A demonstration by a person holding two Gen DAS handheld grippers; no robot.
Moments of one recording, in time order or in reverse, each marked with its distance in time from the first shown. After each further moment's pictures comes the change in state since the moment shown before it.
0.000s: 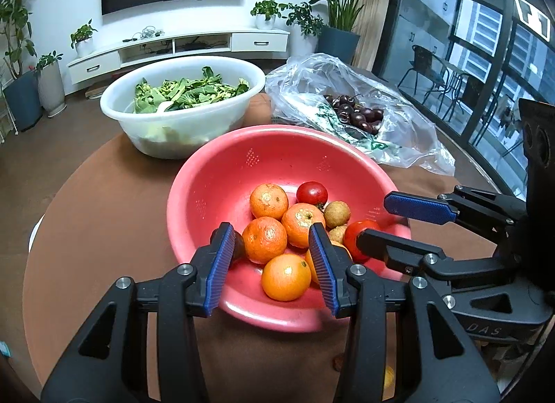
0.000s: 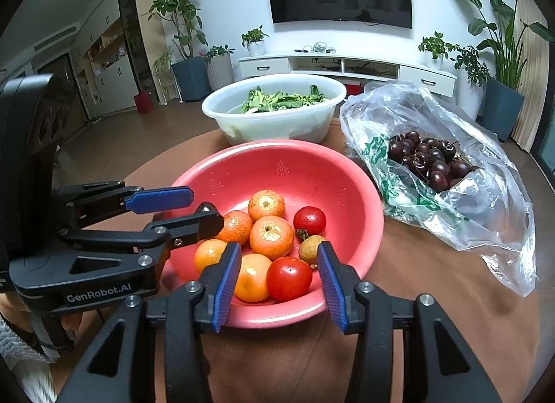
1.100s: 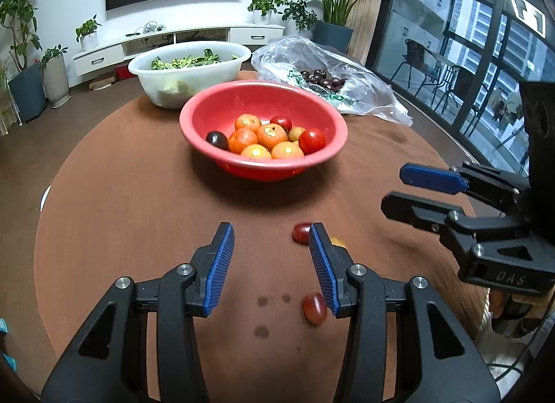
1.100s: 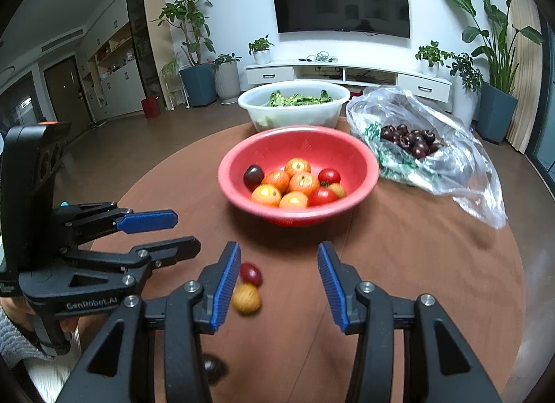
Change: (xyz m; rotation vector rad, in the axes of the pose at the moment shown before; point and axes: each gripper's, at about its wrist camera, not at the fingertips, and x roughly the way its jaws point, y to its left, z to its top) left arm -0.100 -0.033 -0.106 0.003 0.019 -0.008; right arm -0.082 0.040 -0.066 -0.004 -0.027 0.011
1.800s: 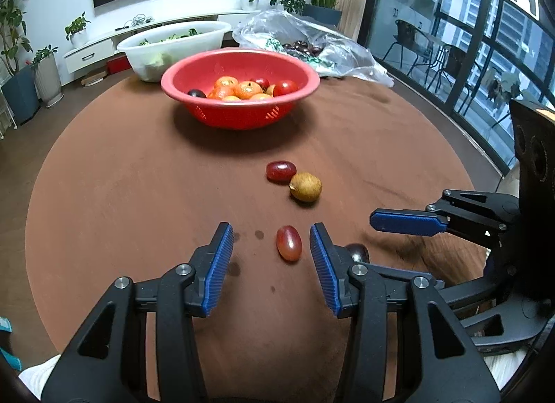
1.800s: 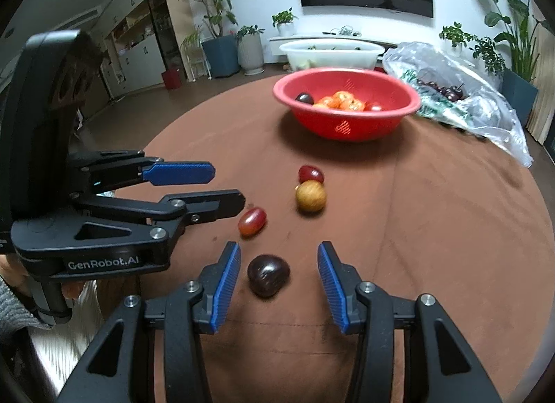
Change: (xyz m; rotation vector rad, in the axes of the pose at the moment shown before) left arm -0.002 -0.026 -0.049 0.052 0.065 -0.010; right arm 0.001 0.042 -0.072 -0.034 0.113 0.087
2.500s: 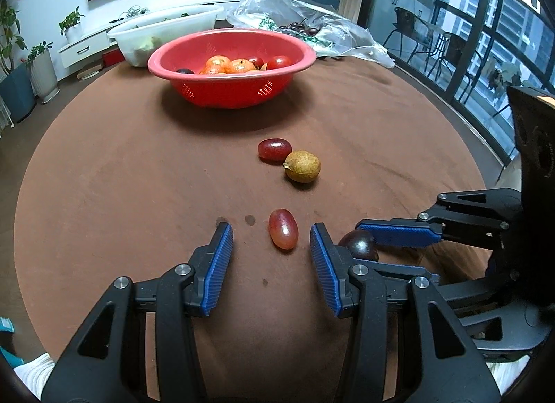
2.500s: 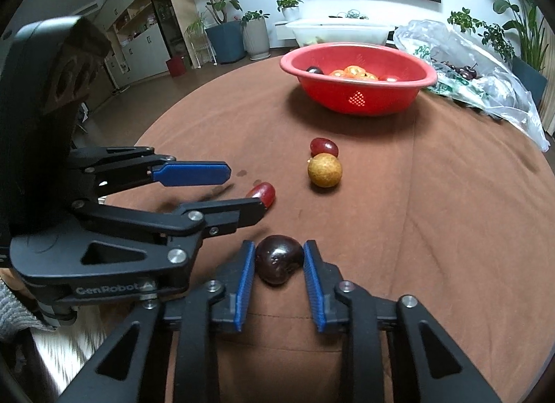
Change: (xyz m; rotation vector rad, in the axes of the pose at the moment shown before) left arm 0.020 -0.004 -0.006 0.011 0.053 -0.002; right arm 0.015 -0.001 -0.007 0.008 0.056 0.031
